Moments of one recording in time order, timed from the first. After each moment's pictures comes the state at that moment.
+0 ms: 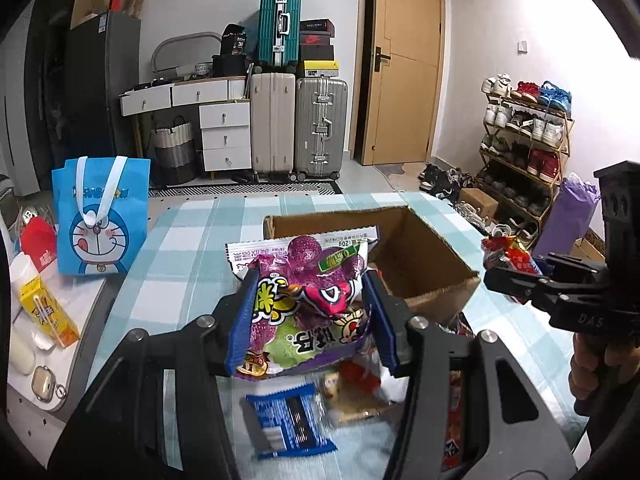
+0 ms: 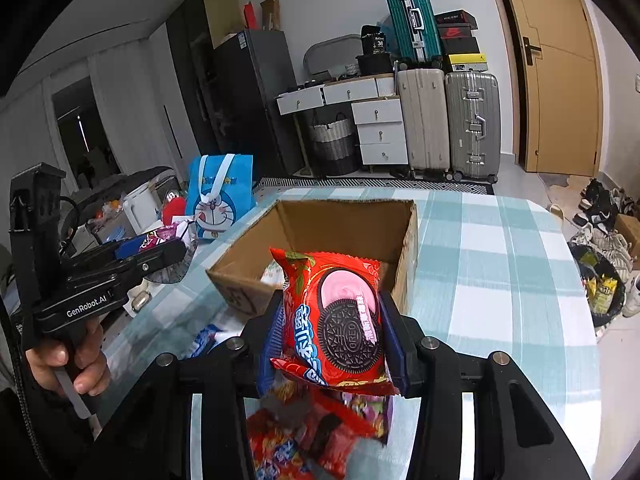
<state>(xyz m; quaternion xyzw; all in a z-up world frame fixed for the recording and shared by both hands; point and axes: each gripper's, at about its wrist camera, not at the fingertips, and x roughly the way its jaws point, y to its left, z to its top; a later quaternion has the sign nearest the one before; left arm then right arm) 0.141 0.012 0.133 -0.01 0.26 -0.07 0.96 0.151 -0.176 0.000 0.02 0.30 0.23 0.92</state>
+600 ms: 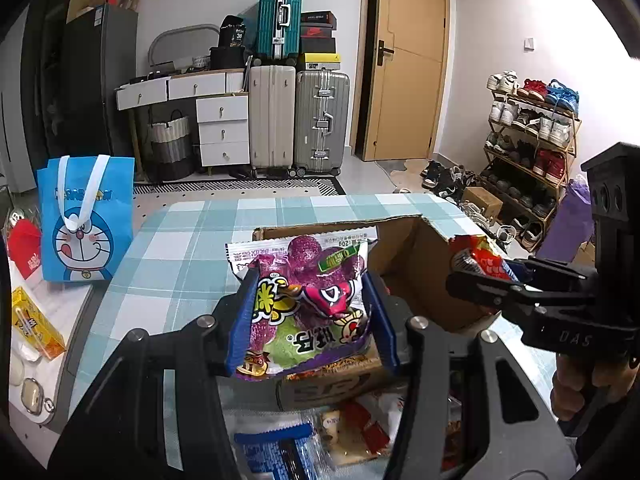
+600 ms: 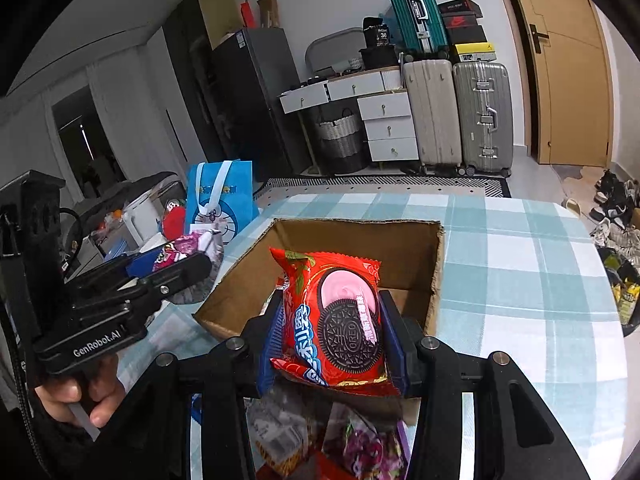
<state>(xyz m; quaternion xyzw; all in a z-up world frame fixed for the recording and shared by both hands) 0.211 -0.002 0.120 -0.02 0.28 -0.07 0.96 0.216 -0.149 -0.004 0.03 0.31 0.25 0.92</state>
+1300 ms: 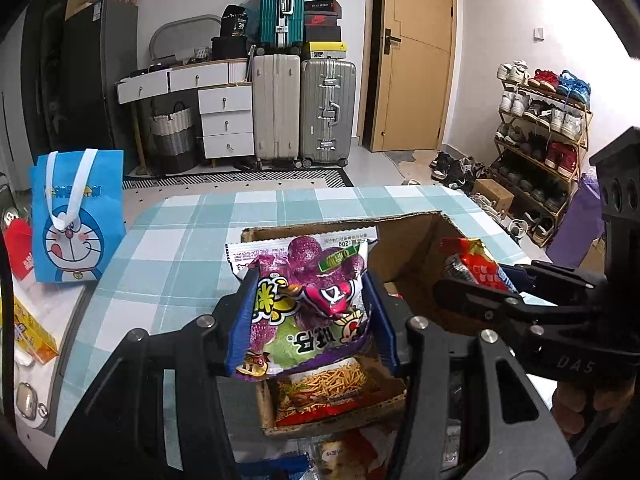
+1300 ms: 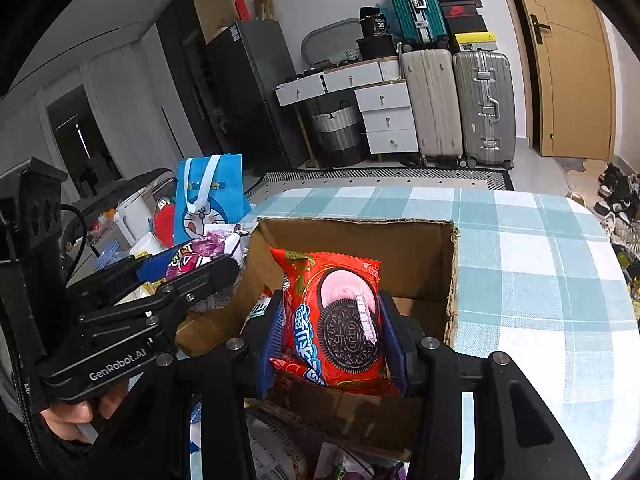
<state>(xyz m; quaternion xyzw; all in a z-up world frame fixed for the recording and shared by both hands) 0.266 -0.011 0.087 -0.01 0.29 -0.06 0.95 0.254 -0.136 -0.022 0.04 0.33 0.25 0.91</state>
